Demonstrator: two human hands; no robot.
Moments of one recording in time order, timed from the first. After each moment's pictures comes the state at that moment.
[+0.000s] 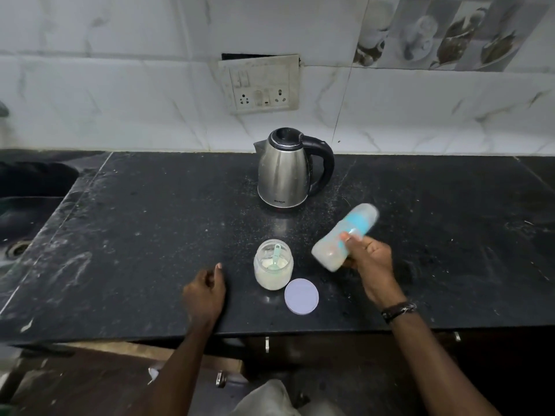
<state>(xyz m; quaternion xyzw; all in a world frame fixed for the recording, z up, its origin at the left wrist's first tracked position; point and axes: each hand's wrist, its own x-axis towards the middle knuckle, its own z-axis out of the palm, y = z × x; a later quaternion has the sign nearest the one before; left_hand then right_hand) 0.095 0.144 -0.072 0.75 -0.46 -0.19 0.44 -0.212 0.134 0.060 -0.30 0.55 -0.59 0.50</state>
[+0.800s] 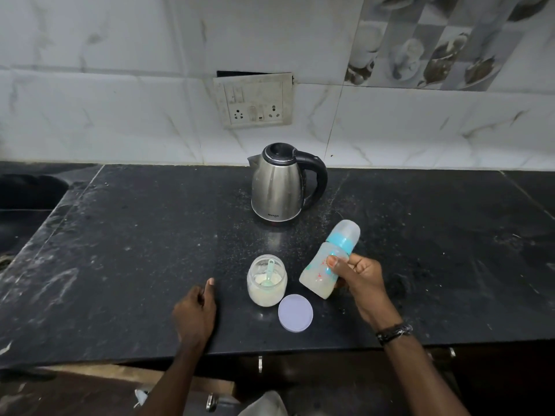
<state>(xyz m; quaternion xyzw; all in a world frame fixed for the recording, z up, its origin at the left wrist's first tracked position) 0.094 0.144 -0.065 0.74 -0.48 -0.18 0.43 -0.204 0.145 0.069 -0.35 0.51 -0.57 0.54</state>
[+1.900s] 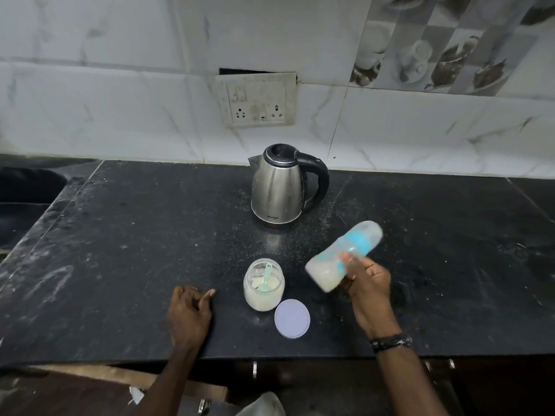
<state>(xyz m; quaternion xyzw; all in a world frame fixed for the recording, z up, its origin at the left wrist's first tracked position) 0.102 0.140 -0.084 0.73 -0.51 -0.16 0.42 -0.207 0.139 0.065 -0.29 0.46 -0.65 0.54</state>
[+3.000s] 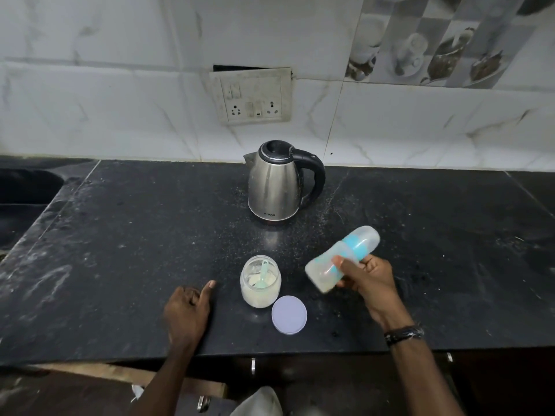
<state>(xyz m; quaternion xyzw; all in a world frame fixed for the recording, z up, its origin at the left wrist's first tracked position) 0.096 0.143 -0.072 0.76 -0.45 -0.21 0.42 -0.236 0.140 0.067 -0.32 0.51 -0.54 0.59</state>
